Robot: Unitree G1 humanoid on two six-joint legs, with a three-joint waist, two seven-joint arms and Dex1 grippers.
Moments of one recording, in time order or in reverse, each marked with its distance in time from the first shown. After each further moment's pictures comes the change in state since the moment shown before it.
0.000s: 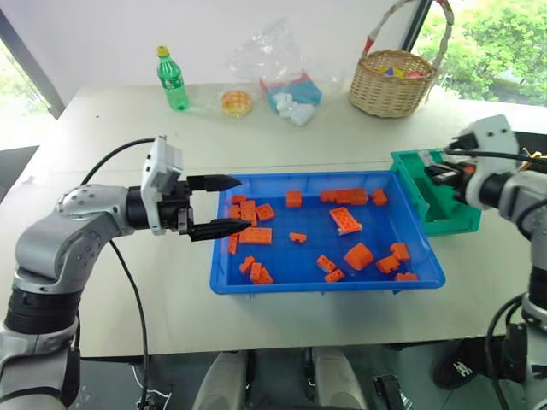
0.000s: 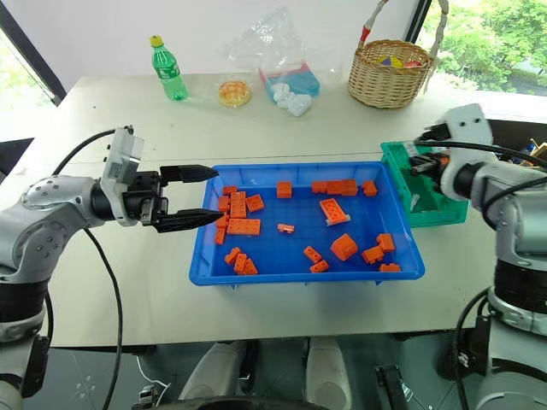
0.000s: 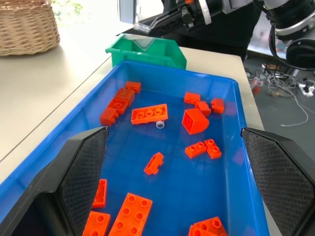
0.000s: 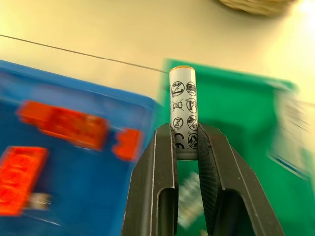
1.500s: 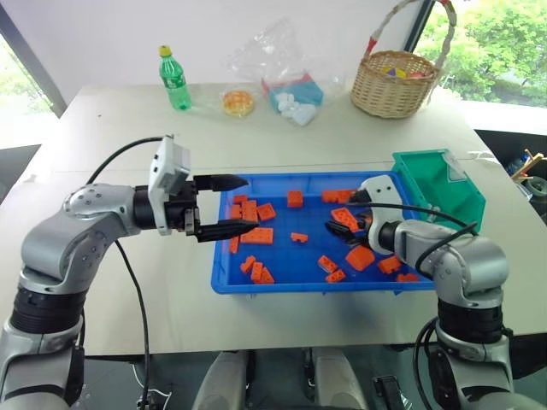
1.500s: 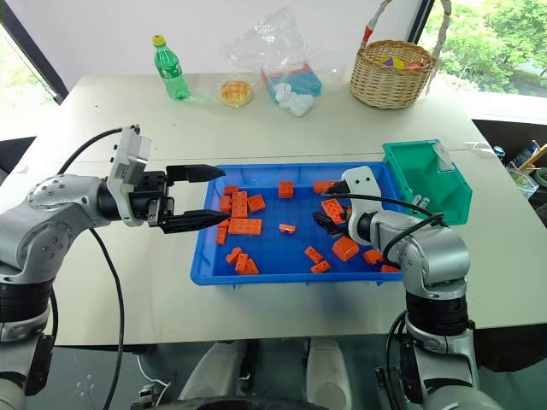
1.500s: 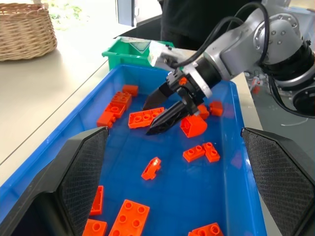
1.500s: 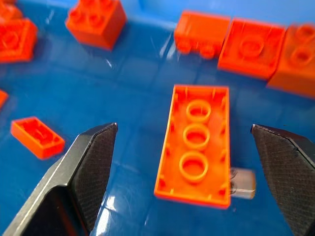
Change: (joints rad) left arm 0.012 -0.007 0.001 -0.049 -0.014 0.014 0.036; right arm 0.078 0.428 0.257 -0.184 0.093 0.156 -0.263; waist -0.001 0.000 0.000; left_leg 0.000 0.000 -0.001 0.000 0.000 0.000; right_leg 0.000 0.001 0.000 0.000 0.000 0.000
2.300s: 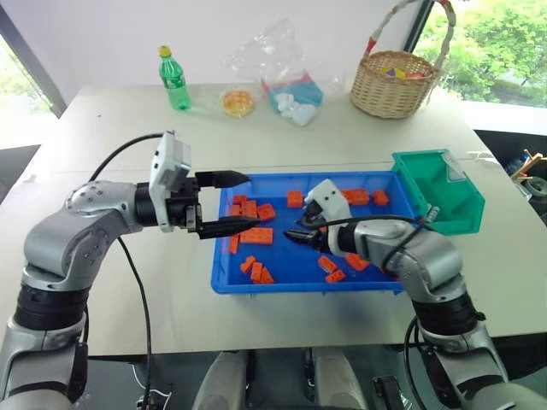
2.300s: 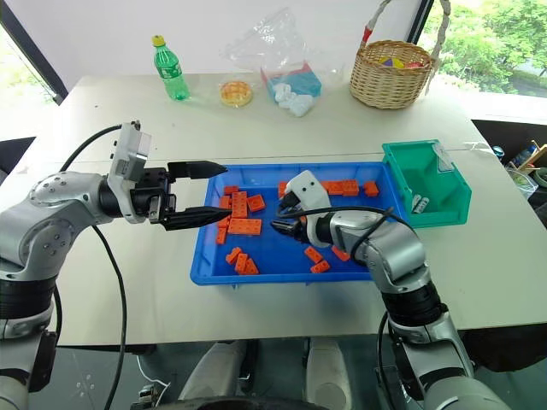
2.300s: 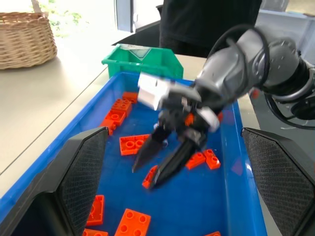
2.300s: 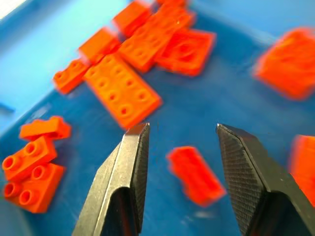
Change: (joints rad) left arm -0.023 -0.016 -0.003 0.020 0.002 -0.006 -0.003; right arm -0.082 -0.006 0.314 0.123 0.022 -0.234 0.222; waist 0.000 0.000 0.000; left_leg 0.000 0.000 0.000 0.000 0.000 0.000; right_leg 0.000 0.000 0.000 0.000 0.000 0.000
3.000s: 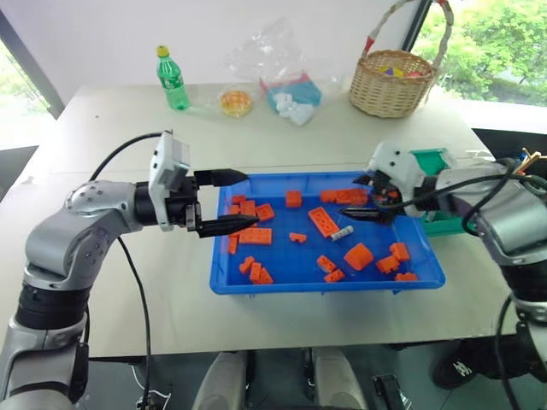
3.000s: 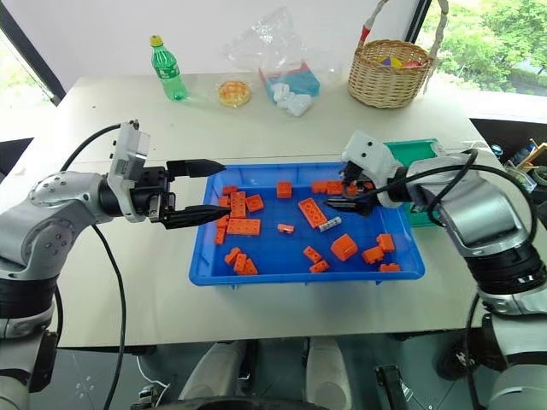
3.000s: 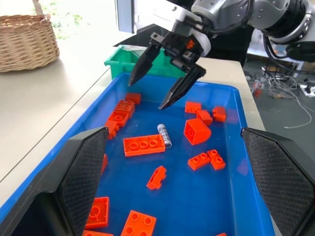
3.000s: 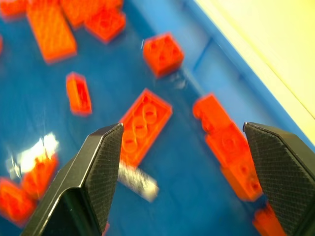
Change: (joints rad) left arm 0.003 -0.005 0.000 0.009 0.021 -0.026 -0.005; right arm -0.123 -0.553 0.004 0.145 -0.109 -0.462 0.533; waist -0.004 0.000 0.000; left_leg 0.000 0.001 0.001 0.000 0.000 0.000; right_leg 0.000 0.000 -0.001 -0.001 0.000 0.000
